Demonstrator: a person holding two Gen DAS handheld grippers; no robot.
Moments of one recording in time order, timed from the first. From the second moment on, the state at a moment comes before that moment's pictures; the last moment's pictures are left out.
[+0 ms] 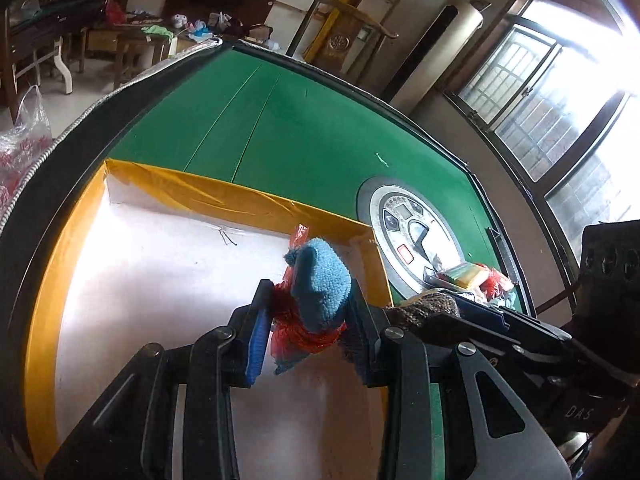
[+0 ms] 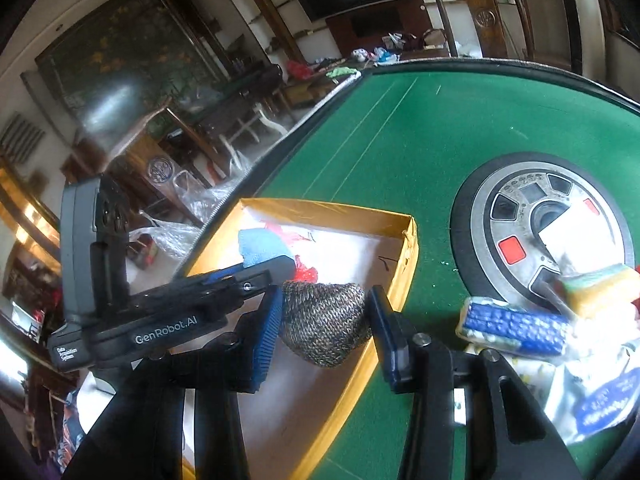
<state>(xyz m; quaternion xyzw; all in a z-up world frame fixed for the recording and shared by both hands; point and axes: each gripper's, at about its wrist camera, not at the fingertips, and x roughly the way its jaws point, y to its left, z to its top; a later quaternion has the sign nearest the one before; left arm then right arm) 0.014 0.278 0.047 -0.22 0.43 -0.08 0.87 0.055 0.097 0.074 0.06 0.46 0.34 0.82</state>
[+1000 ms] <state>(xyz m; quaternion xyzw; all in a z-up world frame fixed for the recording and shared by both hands) -0.025 0.306 0.072 -0.29 0.41 -0.05 0.87 0.044 0.047 0.105 0.08 0.40 0.28 0.87</state>
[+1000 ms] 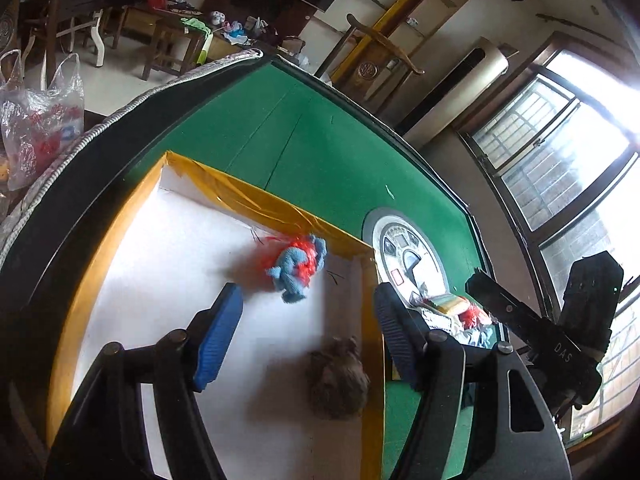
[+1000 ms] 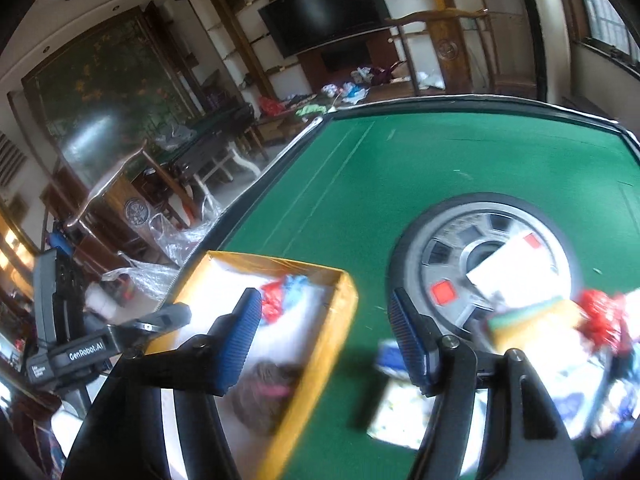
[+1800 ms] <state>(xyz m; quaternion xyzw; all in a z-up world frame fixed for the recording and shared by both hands) -0.034 0.219 0.069 -0.18 0.46 -0.04 0.87 -0.023 -0.181 0.094 0.16 0.34 0.12 0.92</state>
